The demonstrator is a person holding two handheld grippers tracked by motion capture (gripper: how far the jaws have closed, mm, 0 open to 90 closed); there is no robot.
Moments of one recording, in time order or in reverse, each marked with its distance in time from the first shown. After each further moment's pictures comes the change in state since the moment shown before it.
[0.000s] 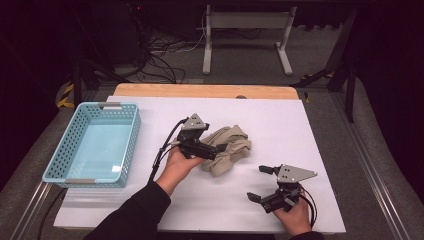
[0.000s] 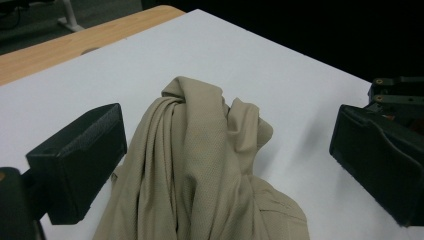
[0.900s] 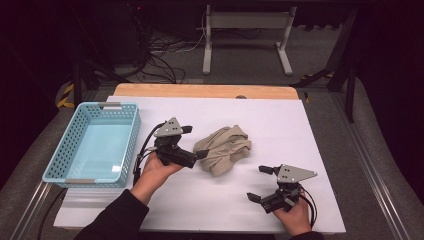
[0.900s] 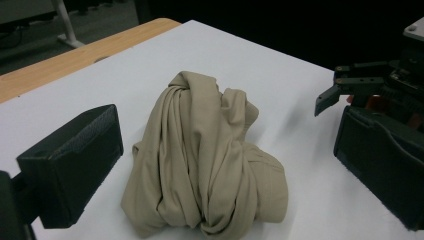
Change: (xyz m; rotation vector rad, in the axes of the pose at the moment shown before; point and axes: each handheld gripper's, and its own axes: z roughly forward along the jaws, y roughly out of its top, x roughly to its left) left arm 0.003 -0.015 -0.061 -0.037 -0.030 0.049; right arm 0.000 0.000 0.000 -0.001 0.004 -0.001
